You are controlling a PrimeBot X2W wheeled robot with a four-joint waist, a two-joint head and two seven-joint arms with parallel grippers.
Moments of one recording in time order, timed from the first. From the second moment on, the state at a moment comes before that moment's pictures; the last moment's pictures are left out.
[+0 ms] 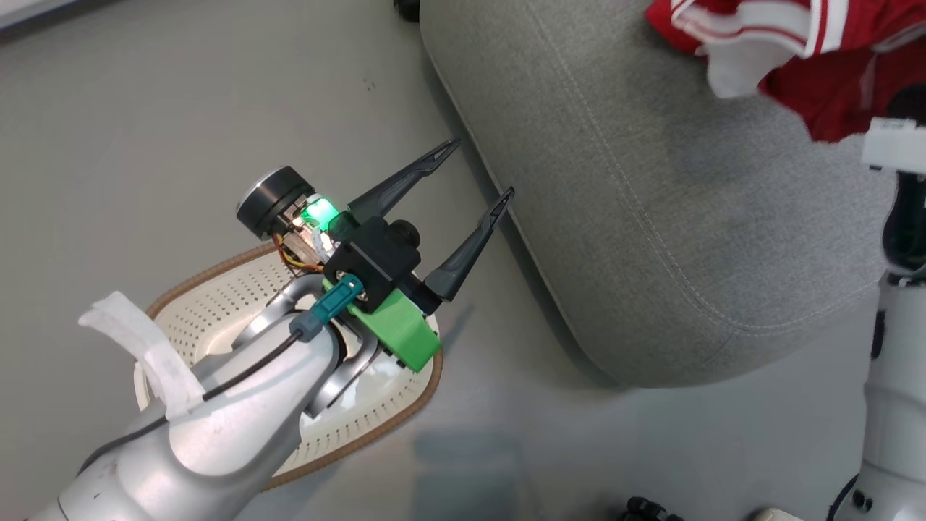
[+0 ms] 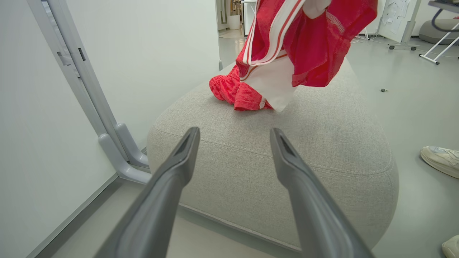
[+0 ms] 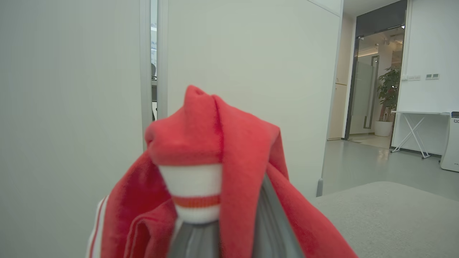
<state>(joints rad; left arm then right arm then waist) -0.75 0.37 -0.91 0.12 -0.42 -0.01 -0.15 -0.64 -0.05 -0.26 -0.01 0.16 0.13 -0.26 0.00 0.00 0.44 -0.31</state>
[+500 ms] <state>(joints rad) -0.84 0.39 -0.91 0.08 -0.38 -0.01 -0.13 -1.14 -0.30 -0.39 0.27 0.12 0.13 -0.26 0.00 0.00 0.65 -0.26</state>
